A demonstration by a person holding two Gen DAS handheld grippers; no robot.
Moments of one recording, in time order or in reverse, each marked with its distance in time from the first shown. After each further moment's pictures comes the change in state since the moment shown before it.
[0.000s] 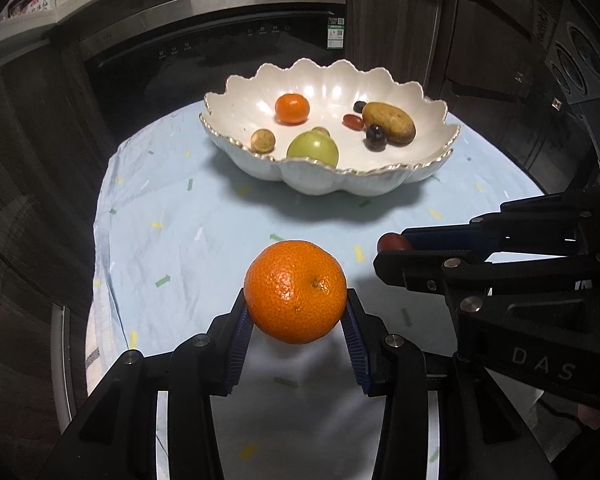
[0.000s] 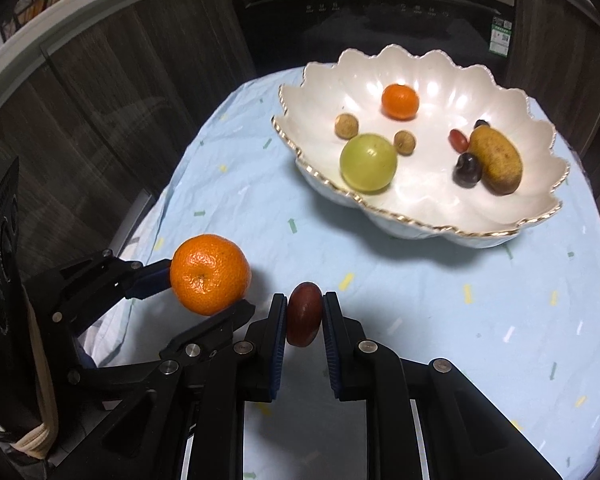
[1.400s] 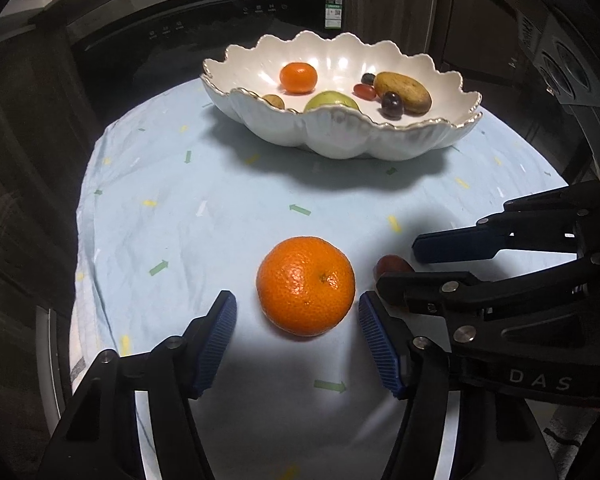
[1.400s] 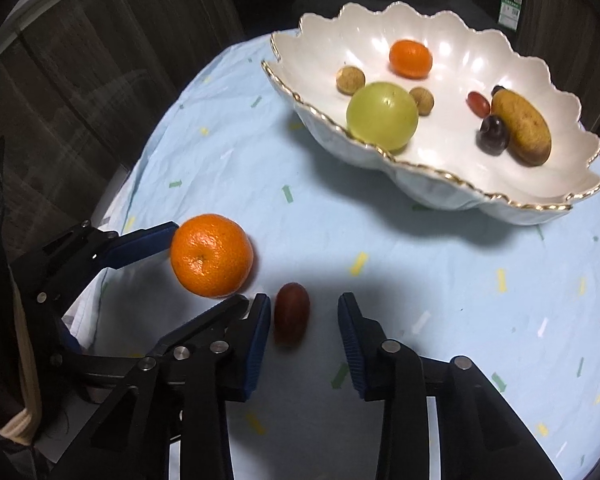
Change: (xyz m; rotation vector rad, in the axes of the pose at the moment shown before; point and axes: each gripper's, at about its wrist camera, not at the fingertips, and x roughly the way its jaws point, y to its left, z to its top) left arm 0.037 0.025 -0.018 0.041 0.037 -0.039; right arm 0.056 0.010 -0.005 0.008 0.123 -0.034
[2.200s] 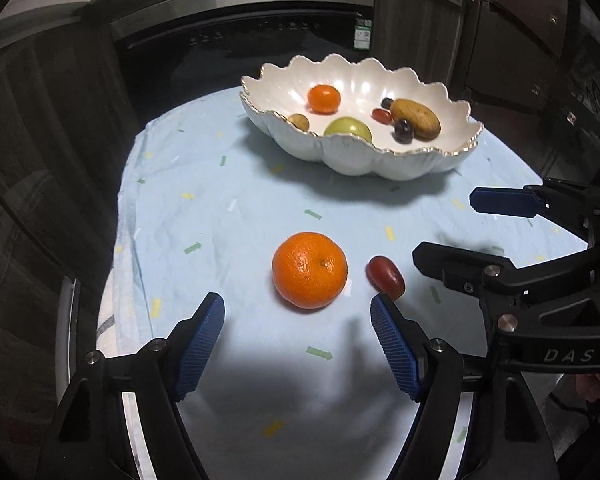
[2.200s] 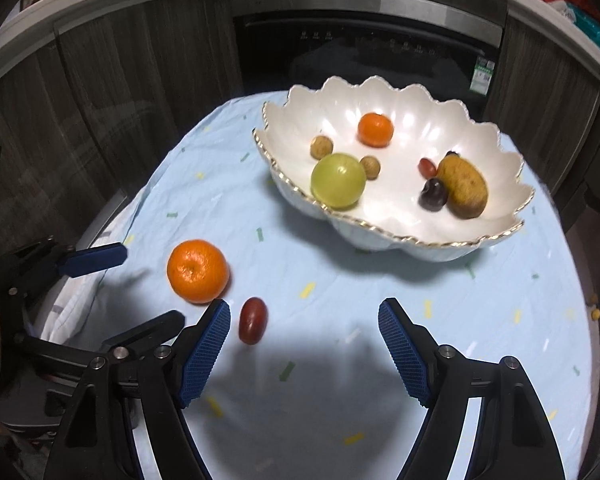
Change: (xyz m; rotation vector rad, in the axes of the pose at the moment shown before) left arm -0.038 -0.005 -0.009 -0.096 -0.041 0.075; right arm -0.051 -0.006 -0.018 -0.094 -0.213 -0.093
